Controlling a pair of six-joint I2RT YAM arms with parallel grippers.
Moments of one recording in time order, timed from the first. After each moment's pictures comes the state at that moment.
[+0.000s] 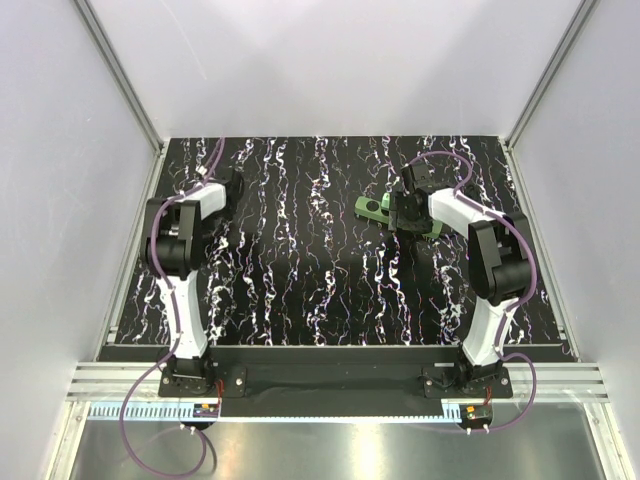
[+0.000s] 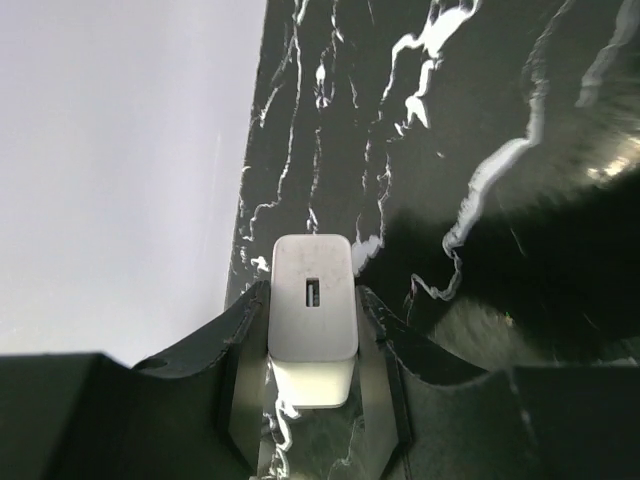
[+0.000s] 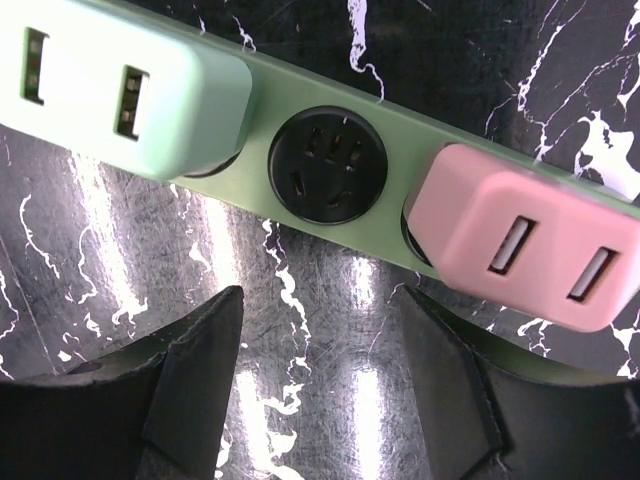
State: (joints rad) left arm -0.09 2.10 1.44 -0.68 -0.96 -0.14; right arm 0.26 1.91 1.31 -0.50 0.06 0.30
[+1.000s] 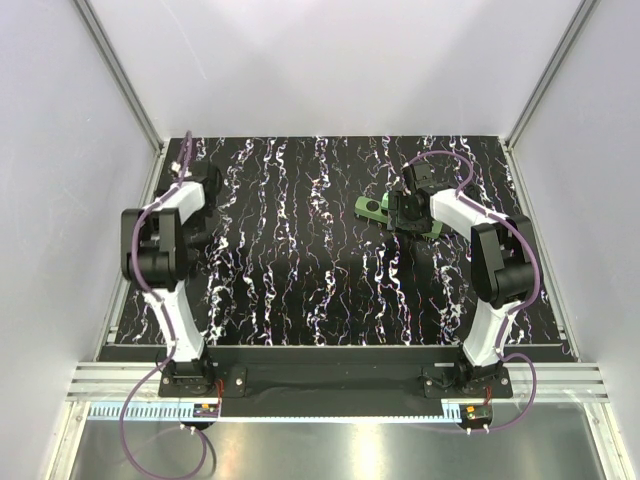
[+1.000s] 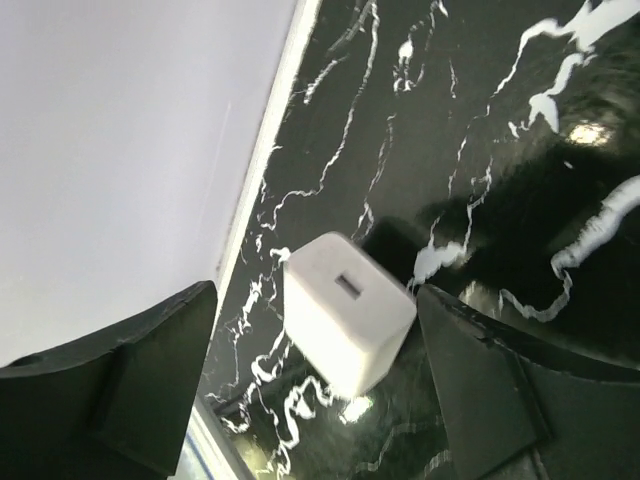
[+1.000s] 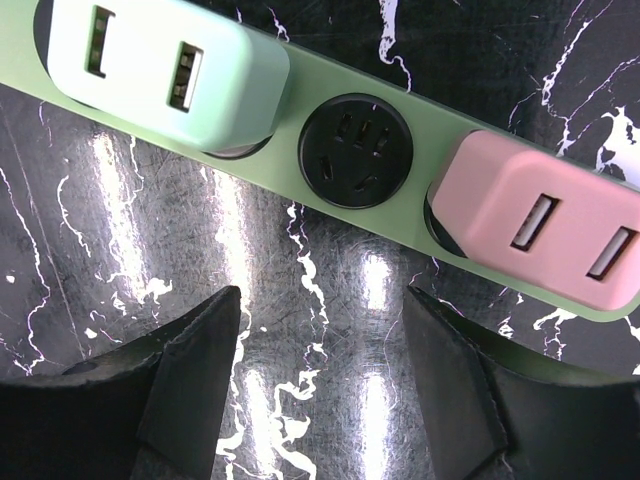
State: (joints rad) left arm 0.02 2.02 1.40 -0.69 -0.87 -0.17; right arm 0.26 1.88 1.29 -0.49 0.01 0.30
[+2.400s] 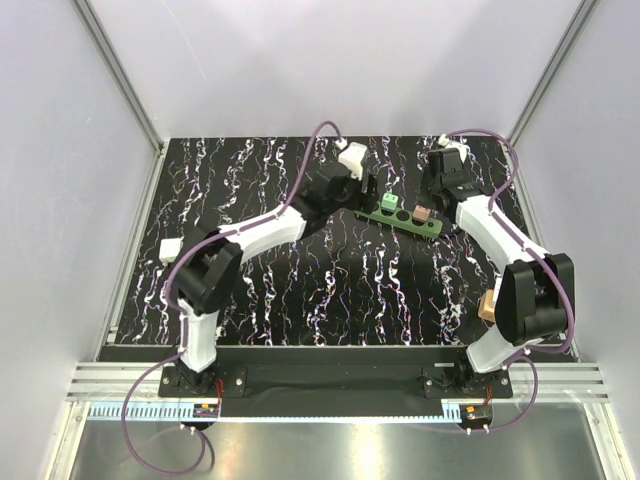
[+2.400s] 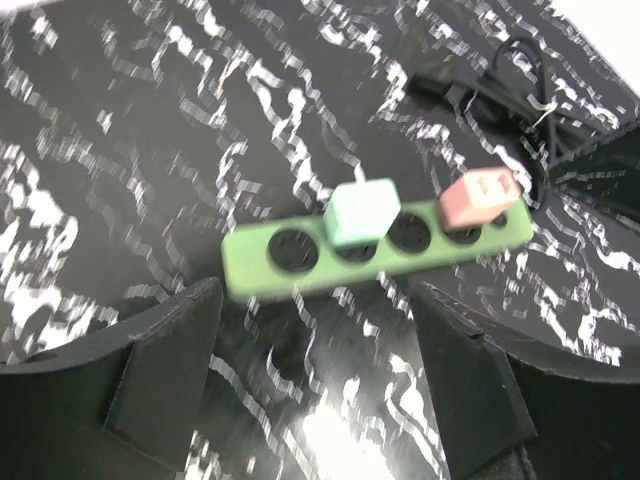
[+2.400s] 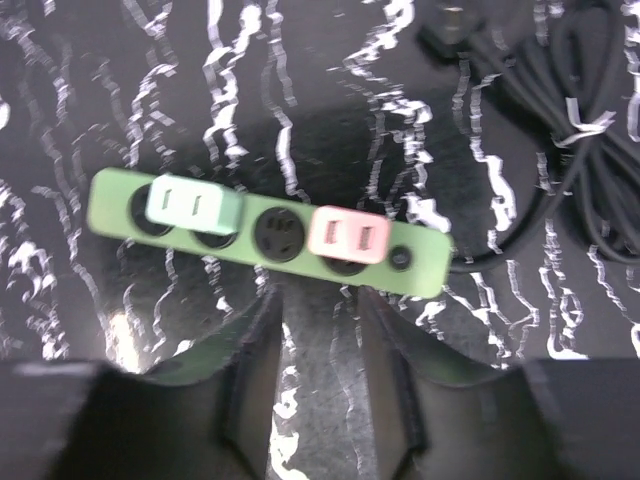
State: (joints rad) left arm -0.71 1.94 1.43 0.16 -0.03 -0.23; right arm 0.22 1.59 1.25 -0.40 0.23 0.36
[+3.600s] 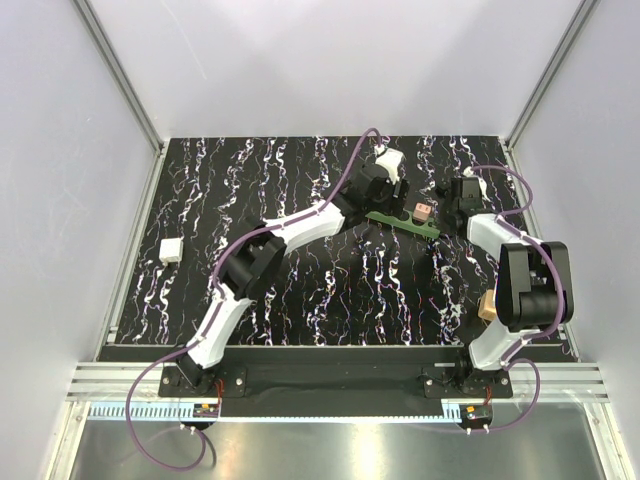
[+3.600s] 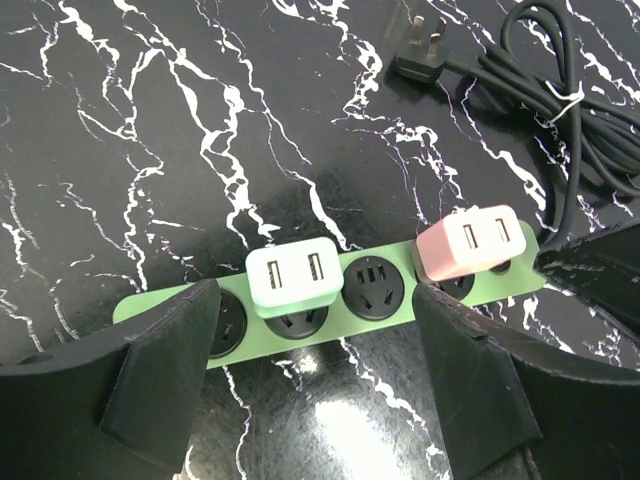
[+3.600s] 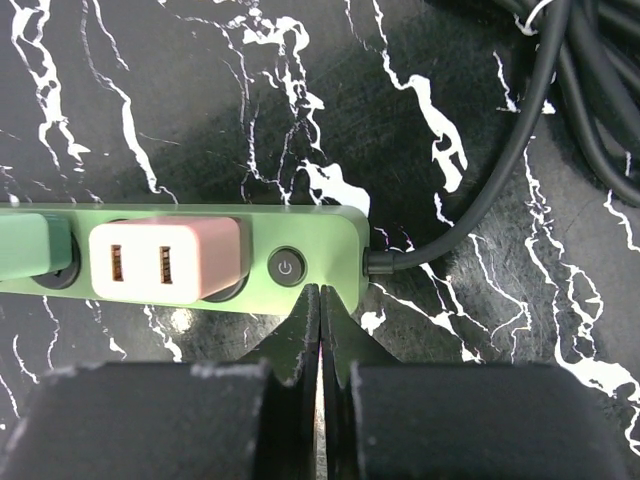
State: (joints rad) left arm -0.81 2.30 1.87 0.00 -0.10 -0.23; right arm 0.03 1.66 0.98 -0.15 0.10 0.46
